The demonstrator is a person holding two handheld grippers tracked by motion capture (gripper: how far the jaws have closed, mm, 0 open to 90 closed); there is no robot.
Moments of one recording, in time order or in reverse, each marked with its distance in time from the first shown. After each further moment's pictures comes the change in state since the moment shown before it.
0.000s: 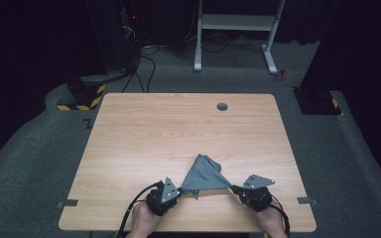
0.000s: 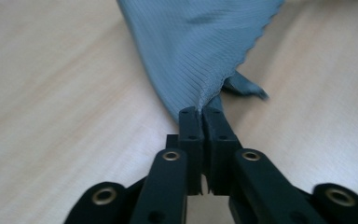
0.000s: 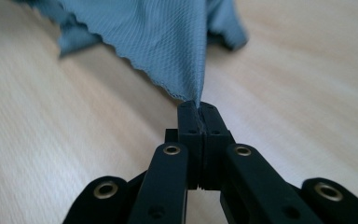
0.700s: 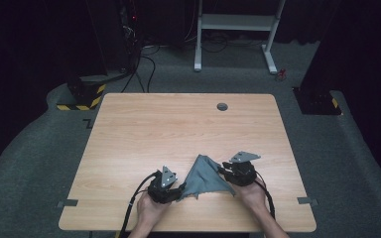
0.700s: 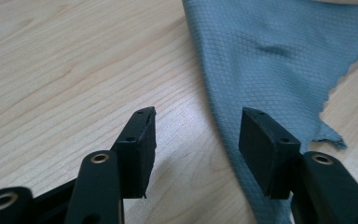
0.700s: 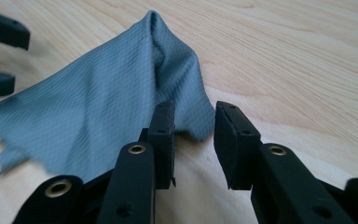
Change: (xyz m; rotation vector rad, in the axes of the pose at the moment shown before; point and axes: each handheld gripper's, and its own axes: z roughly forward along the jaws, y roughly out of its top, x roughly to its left) left arm 0.025 0.005 0.024 -0.032 0.097 -0.185; right arm -0.026 0.056 0.044 -0.038 -0.020 0.122
